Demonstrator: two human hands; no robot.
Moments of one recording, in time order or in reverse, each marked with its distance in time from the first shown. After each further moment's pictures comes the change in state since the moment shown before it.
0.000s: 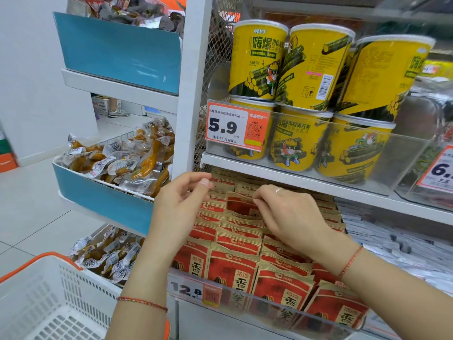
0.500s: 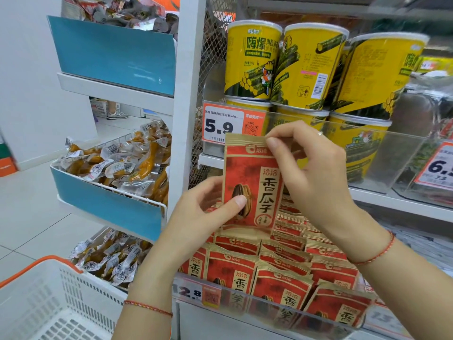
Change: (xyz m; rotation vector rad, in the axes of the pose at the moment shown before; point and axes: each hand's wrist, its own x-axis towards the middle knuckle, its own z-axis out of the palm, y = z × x) left_hand -0.008 0.009 0.012 -0.092 -0.339 0.033; right_hand 0.042 -0.018 -0.071 0.441 0.422 0.182
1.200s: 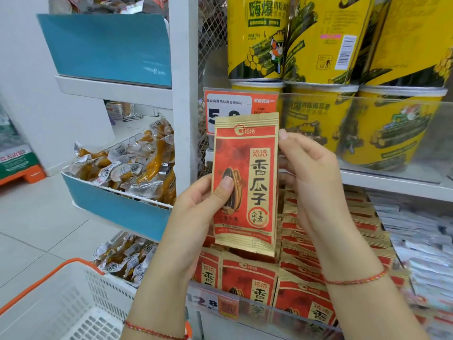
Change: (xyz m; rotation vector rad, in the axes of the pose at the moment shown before) left_hand 0.007 -0.007 0.000 -0.346 0.083 -0.125; right_hand -0.010 -0.001 0.037 0.862 0.006 0.736
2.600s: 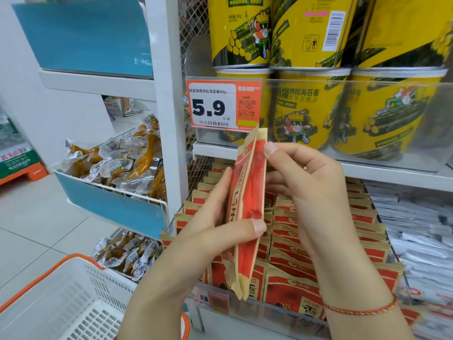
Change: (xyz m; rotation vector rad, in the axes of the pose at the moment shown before) left_hand -0.021 -0.003 0.020 0.237 -0.288 -0.100; right_hand -0.020 0.001 -0.012 0.109 0.069 0.083
